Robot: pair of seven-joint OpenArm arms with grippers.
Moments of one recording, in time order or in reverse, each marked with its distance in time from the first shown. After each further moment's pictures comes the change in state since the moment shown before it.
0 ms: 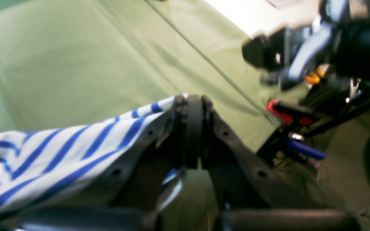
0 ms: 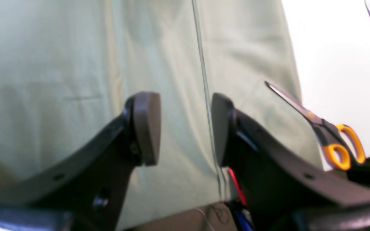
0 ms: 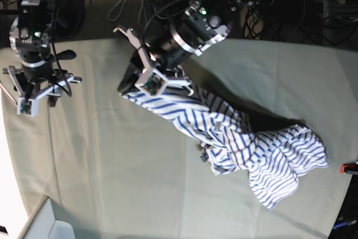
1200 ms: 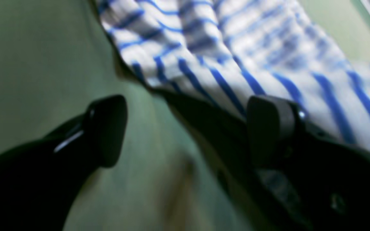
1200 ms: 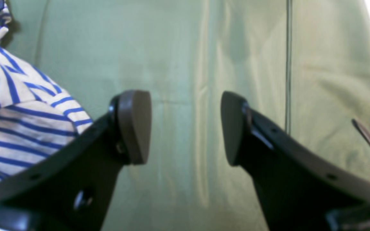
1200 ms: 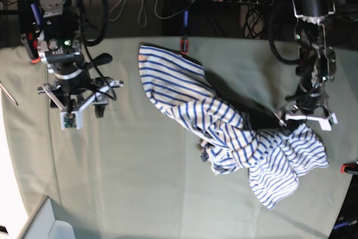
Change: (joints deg) left arm -9.4 -3.0 -58.5 -36.7 -25.5 0.4 -0.6; right arm 4.6 -0.1 -15.0 -2.4 0.0 0.0 -0.1
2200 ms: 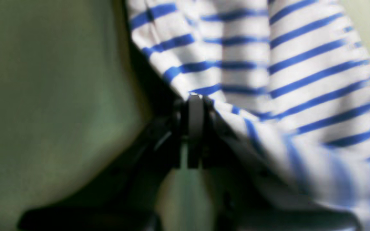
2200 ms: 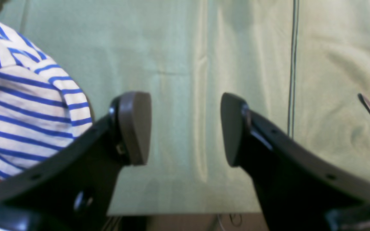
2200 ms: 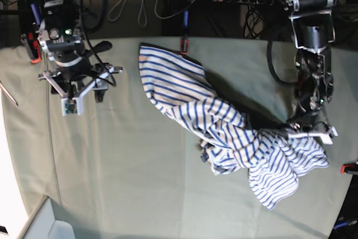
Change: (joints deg) left arm -11.0 0.1 0.1 -11.7 -0.3 0.7 -4.9; right arm -3.8 0.1 0.4 -0.1 0.0 0.0 -0.1
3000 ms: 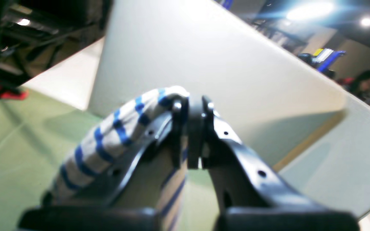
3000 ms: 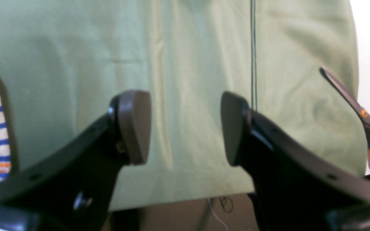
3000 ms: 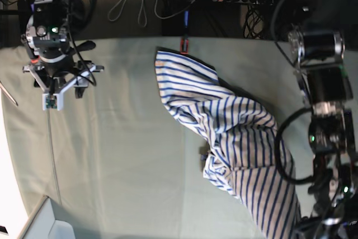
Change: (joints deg) left arm -20.0 0.3 9.4 26.6 0.4 -0.3 4.7; right arm -1.9 0.3 7.0 0.0 -0.1 0.0 0.1
